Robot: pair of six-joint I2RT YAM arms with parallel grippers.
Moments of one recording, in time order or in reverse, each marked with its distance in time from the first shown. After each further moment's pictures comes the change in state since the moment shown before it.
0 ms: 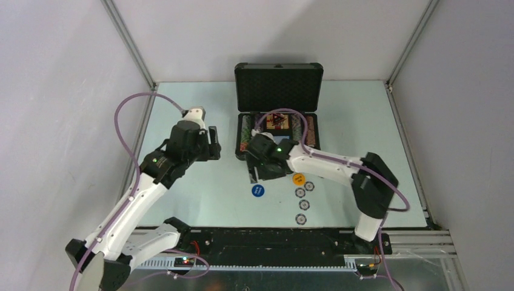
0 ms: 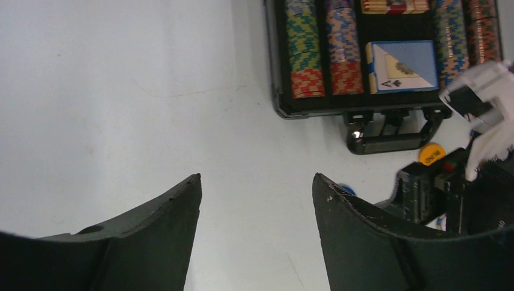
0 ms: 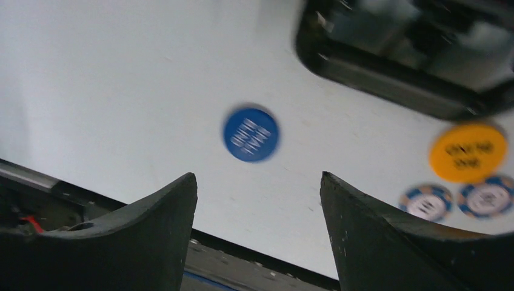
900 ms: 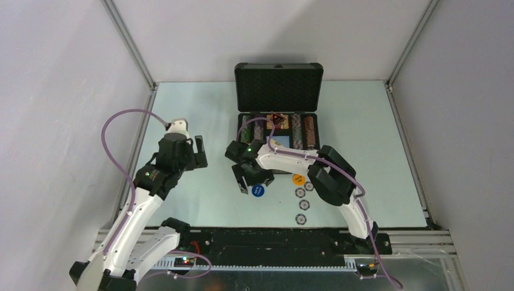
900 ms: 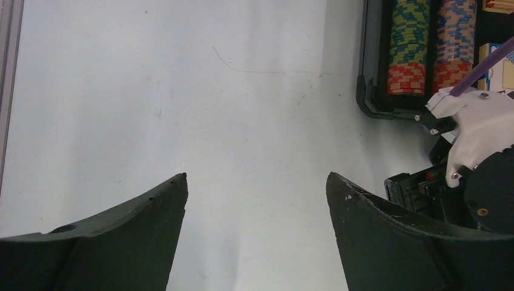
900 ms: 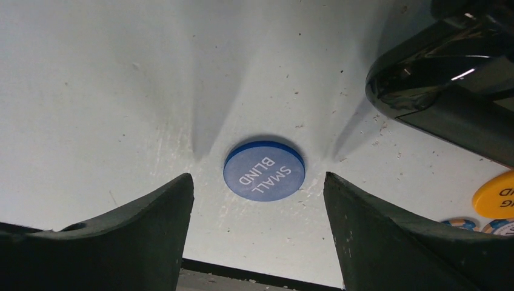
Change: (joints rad) left arm 0.182 -0.162 -0.188 0.005 -0.060 0.063; right arm 0.056 0.418 0.380 -0.211 -0.055 -0.088
